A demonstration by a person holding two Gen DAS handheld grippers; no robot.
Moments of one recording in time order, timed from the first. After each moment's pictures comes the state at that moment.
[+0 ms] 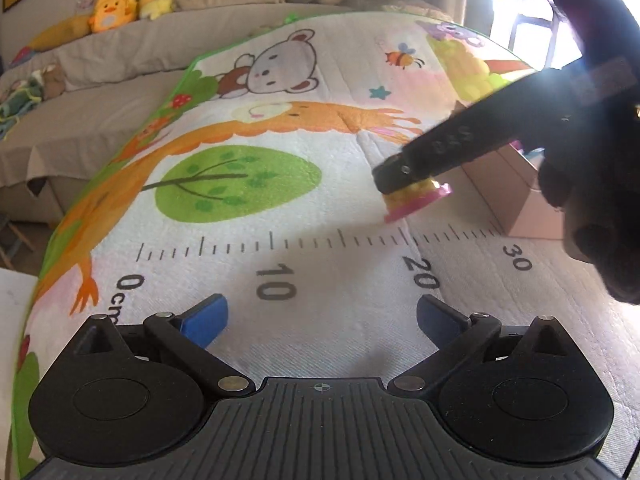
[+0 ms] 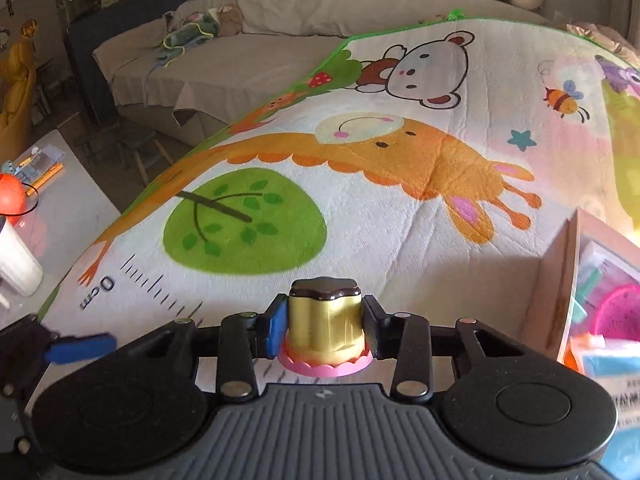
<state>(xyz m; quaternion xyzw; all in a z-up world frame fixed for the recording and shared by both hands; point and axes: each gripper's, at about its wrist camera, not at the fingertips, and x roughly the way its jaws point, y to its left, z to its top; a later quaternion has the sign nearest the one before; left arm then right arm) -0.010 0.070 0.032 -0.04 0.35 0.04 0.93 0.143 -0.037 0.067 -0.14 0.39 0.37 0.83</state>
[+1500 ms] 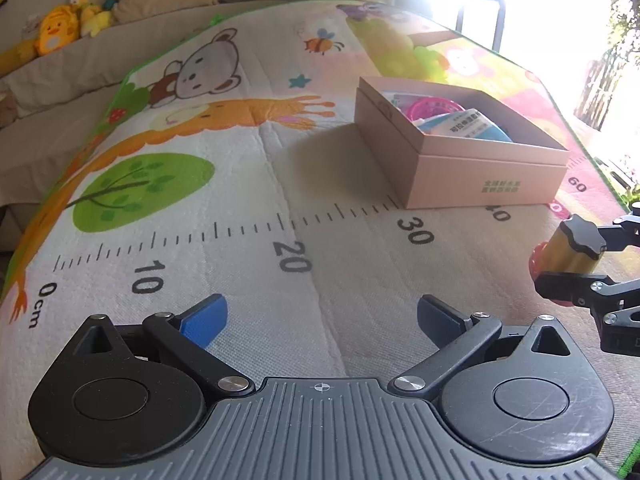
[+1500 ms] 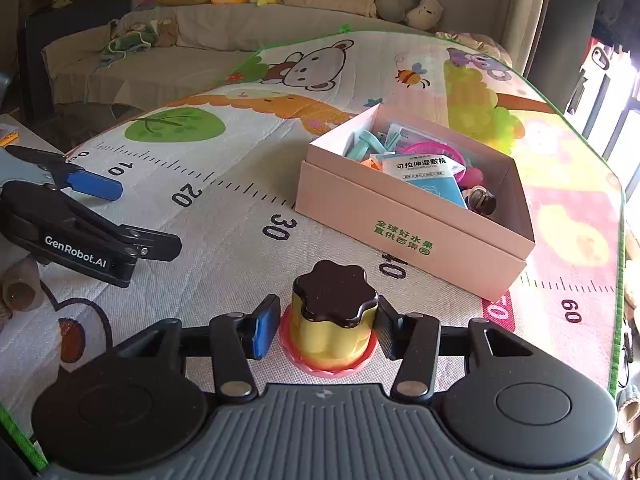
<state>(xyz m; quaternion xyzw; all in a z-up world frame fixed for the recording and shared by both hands) -0.007 -0.001 0.034 -0.01 0.36 -0.03 0.93 0.013 -0.211 0.055 -0.18 0.32 0.25 0.89</state>
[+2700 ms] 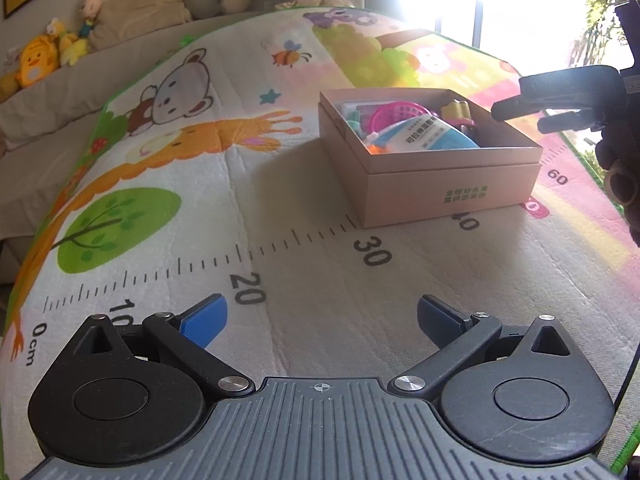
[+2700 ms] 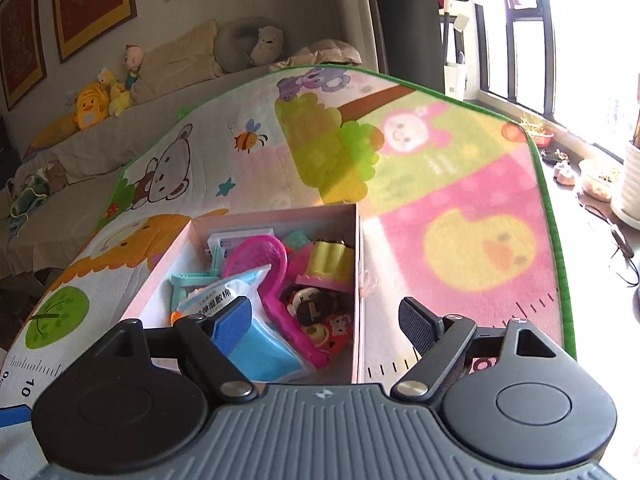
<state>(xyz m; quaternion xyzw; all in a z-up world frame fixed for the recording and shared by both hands) 0.001 -0.036 0.047 0.03 0.36 -0.04 0.93 0.157 -0.302 0.086 0.04 0.32 0.13 0.94</state>
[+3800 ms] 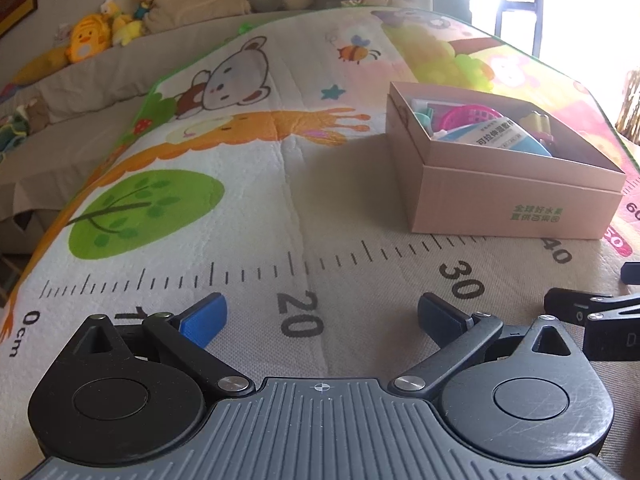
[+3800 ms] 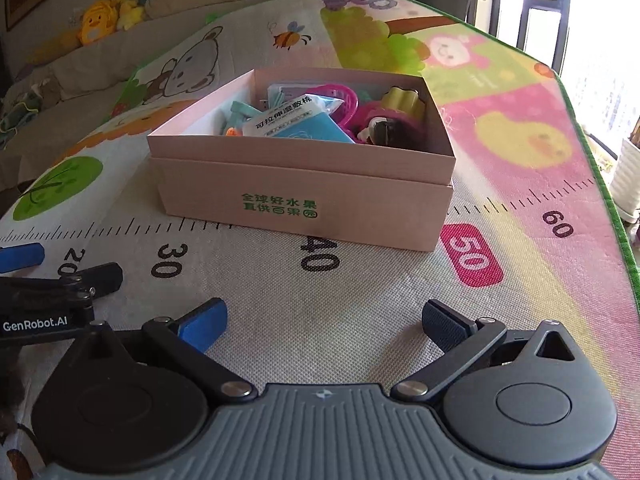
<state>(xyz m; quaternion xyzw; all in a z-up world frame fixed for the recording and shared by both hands) 0.042 -0.010 0.013 -0.01 0.34 0.04 0.94 0.078 -0.216 0.016 -0.04 0.37 0.10 0.92</state>
